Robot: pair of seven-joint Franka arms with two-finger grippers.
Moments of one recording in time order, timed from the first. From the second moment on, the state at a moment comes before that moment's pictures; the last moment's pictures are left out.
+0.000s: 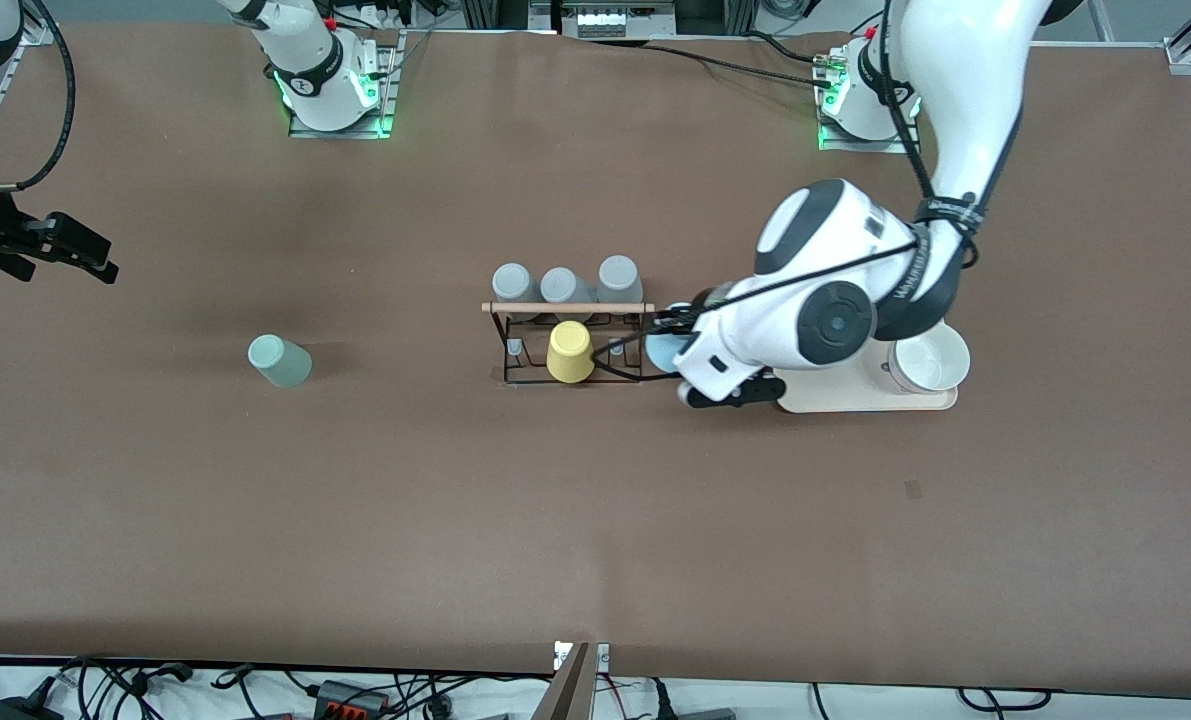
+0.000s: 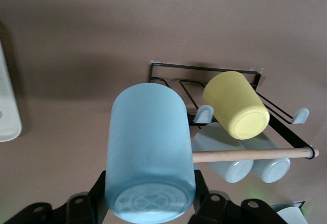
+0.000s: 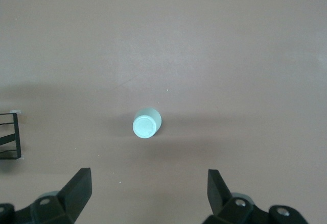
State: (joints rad) left arm -0.30 0.64 -0.27 -1.25 -0.29 1.69 -0.63; right arm 0.00 -0.02 -0.08 -1.75 0.00 1.78 -0.05
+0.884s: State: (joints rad) left arm -0.37 0.70 -0.27 -1.24 -0.33 1.80 -0.70; right arm 0.00 -0.01 -0.08 -1.75 0.00 1.78 -0.05
